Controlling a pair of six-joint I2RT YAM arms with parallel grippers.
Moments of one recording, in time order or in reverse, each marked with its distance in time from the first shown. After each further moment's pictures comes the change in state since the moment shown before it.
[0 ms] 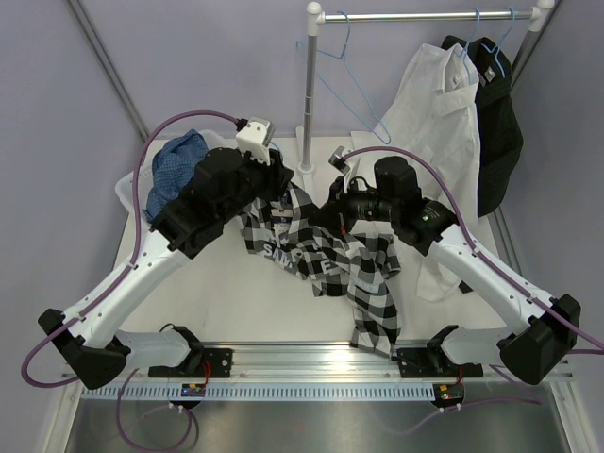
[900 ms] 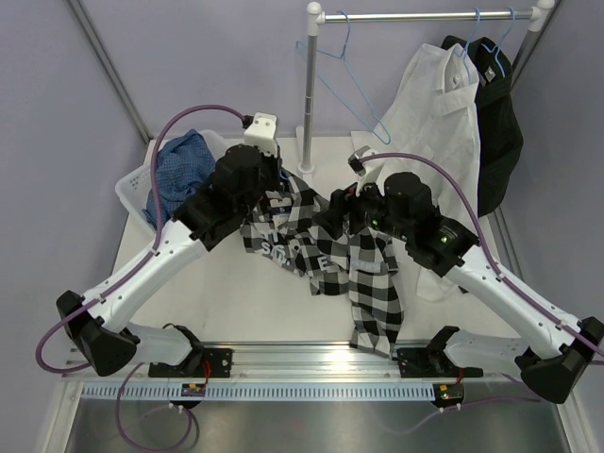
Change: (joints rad) left arm -0.004 0.079 -0.015 0.092 -0.229 0.057; right arm 0.100 -0.130 -0.022 -0.052 0.410 0.058
